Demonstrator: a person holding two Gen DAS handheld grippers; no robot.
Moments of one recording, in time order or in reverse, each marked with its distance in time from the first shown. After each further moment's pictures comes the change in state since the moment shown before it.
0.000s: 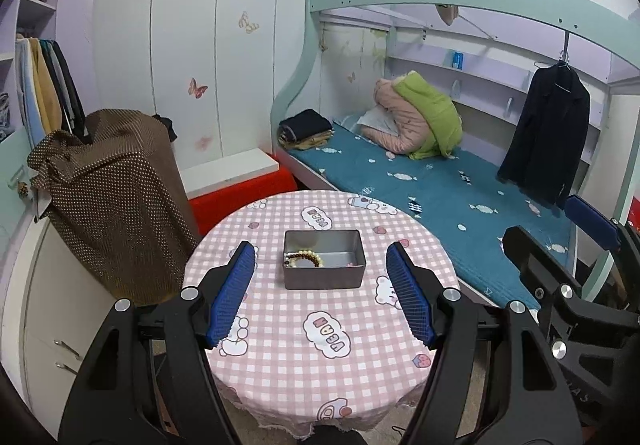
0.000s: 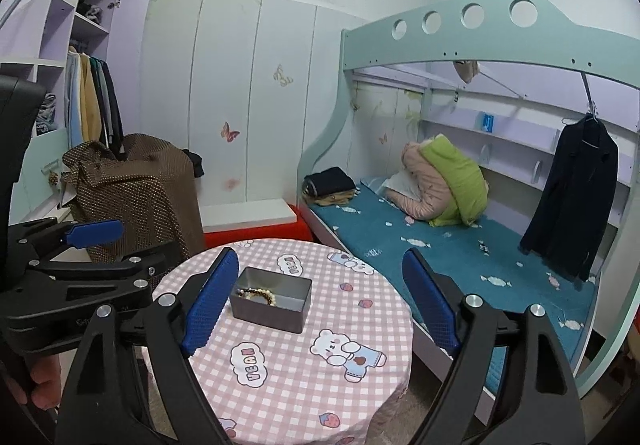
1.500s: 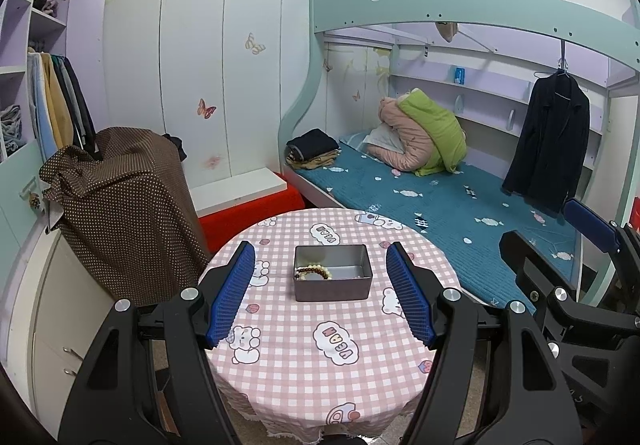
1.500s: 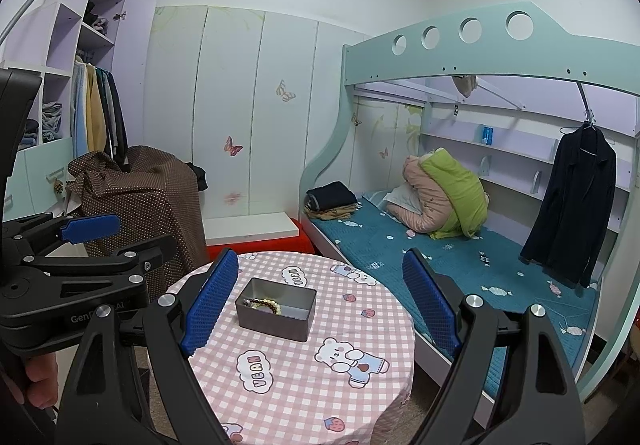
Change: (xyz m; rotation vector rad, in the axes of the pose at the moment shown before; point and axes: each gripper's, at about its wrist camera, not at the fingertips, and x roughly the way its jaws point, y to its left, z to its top) left arm -0.023 0.000 -0.003 0.017 -0.068 0.023; right arm -0.018 0.003 -0.003 0.003 -0.054 -0.001
